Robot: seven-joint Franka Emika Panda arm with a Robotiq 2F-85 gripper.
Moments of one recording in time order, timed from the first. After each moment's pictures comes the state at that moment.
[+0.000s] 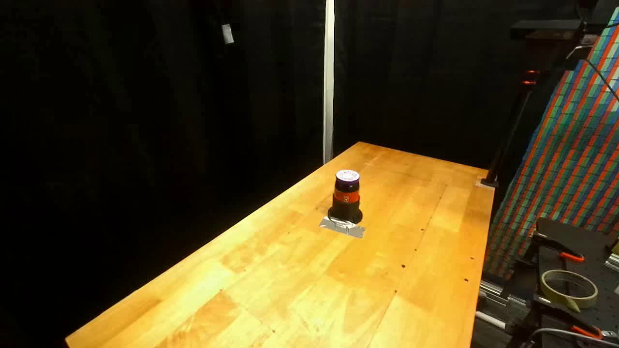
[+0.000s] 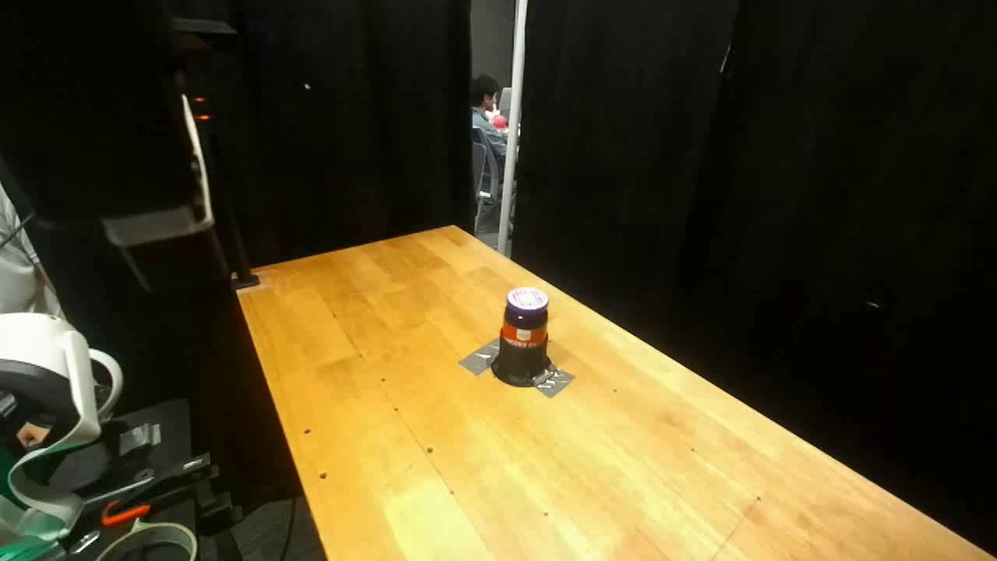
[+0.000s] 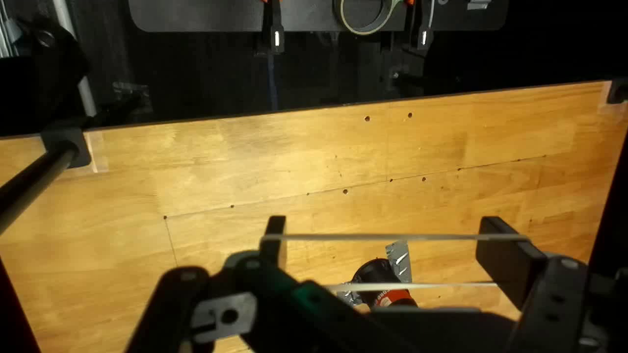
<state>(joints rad) -0.07 -0.73 -0.40 -2.36 0.01 1.62 -0.39</state>
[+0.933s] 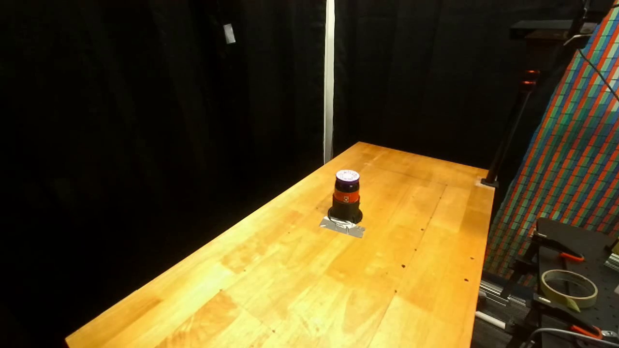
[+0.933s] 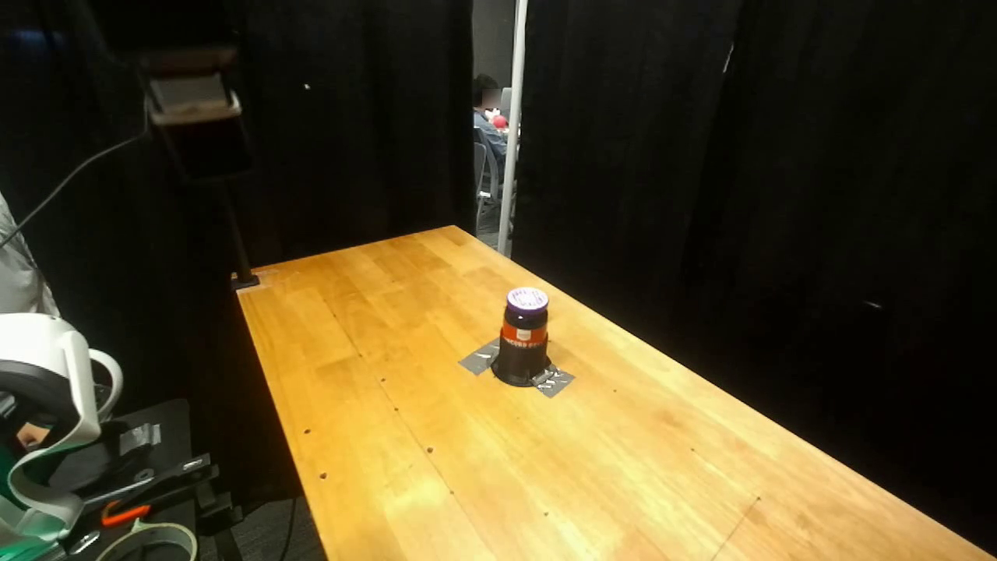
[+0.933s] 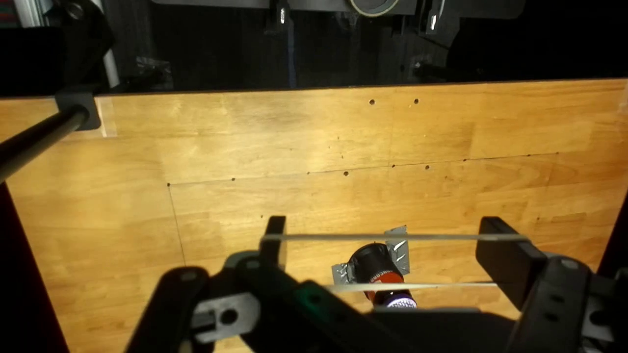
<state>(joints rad) -0.07 -0.76 -0.29 -2.36 0.01 1.64 -0.35</state>
